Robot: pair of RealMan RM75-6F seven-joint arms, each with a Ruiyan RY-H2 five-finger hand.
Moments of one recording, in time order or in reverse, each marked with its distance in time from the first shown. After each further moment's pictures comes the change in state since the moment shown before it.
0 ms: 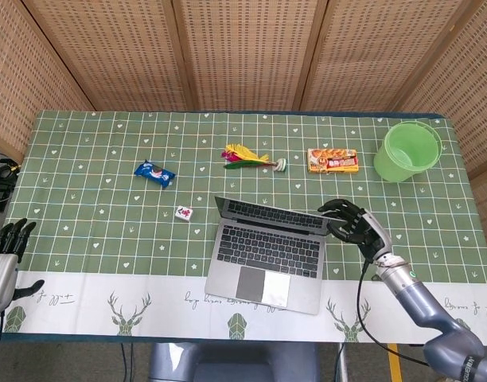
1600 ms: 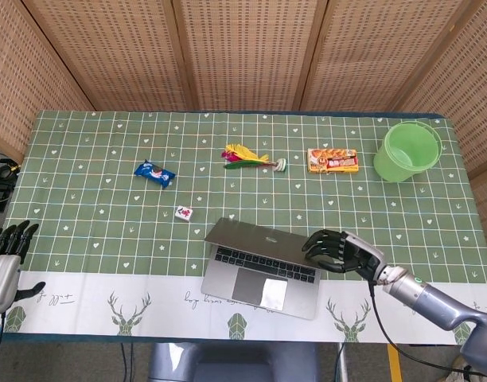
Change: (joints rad) left arm -0.004 0.006 0.007 -0.009 -0.003 -0.016 0.011; right arm 0.277 0.140 -0.428 0.123 -0.443 0.248 0.548
